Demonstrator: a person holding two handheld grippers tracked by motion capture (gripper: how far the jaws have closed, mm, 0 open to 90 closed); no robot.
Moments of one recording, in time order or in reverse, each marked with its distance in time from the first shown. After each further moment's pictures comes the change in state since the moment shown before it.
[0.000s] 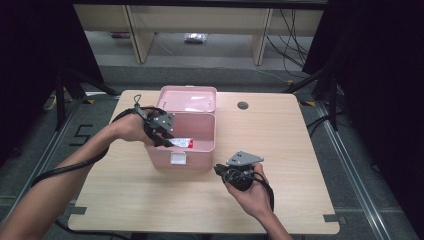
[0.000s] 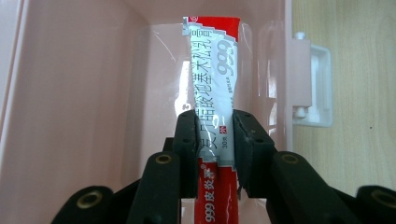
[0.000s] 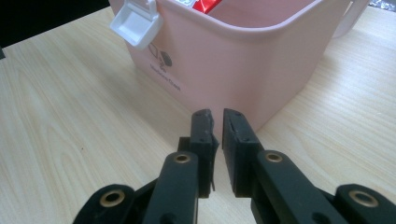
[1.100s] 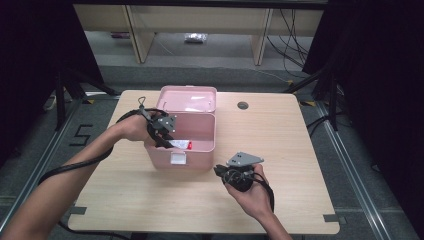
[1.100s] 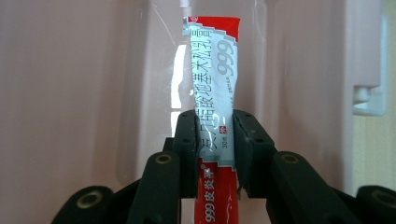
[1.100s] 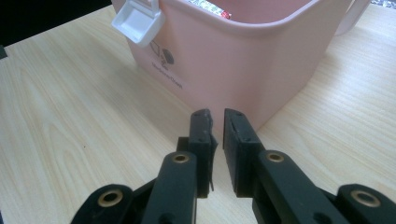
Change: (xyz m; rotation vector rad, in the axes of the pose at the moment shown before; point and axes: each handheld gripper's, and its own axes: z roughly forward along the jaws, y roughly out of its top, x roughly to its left) left arm 0.010 -0.009 0.021 0.057 -0.018 -0.028; right arm 0.001 -0.001 -0.001 0.001 -0.004 -0.004
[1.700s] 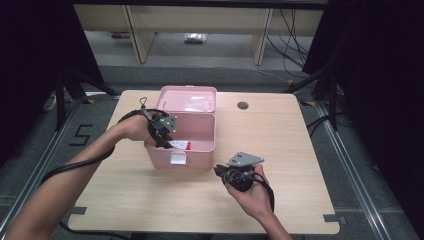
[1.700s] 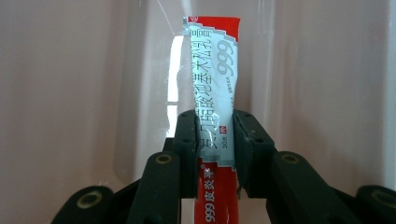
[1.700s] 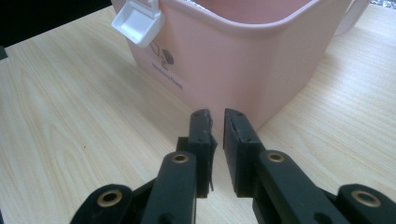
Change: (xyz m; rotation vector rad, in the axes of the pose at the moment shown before) left arm 0.005 -0.002 0.007 0.031 -0.014 -0.001; right arm 0.000 0.000 0.000 -0.003 -0.004 0.000
